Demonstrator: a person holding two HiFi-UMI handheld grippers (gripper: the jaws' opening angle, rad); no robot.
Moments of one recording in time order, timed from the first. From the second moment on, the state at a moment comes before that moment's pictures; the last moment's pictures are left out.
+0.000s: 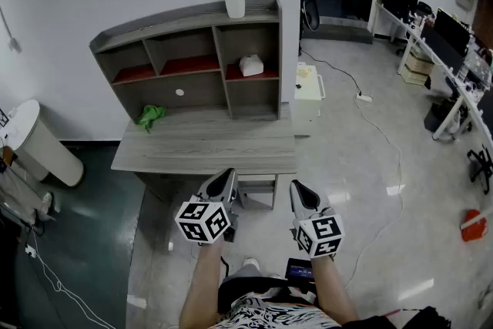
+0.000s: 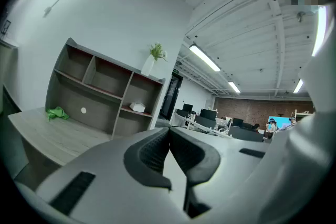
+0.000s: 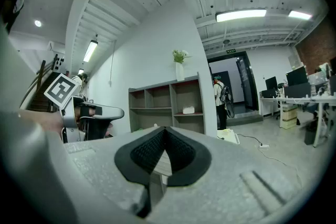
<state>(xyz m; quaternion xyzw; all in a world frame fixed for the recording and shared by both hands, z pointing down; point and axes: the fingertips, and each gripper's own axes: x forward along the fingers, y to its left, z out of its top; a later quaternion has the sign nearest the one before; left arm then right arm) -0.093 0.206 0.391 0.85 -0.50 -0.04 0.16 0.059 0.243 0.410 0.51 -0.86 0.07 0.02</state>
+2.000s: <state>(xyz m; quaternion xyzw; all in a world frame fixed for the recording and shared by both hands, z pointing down) -0.109 -0.084 0.416 0.82 -0.54 -0.02 0.17 0.079 -0.038 0.433 0.53 -0.84 0.07 0.06</state>
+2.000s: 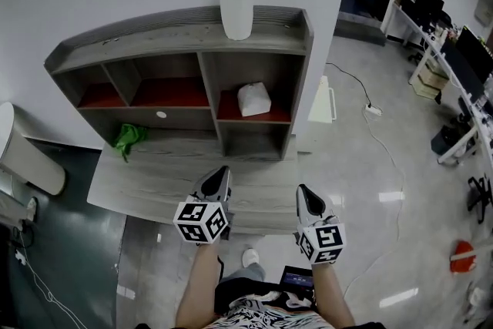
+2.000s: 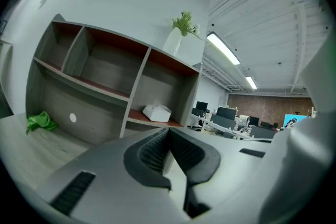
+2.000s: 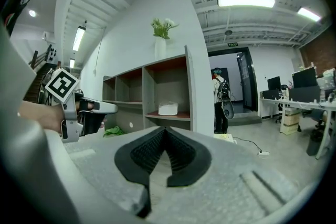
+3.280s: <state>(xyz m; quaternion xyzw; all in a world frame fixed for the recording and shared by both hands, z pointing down) -0.096 -0.234 0.424 0.83 -0.55 -0.03 0.14 0.092 -0.173 0.459 0.54 -0.83 0.10 0.08</state>
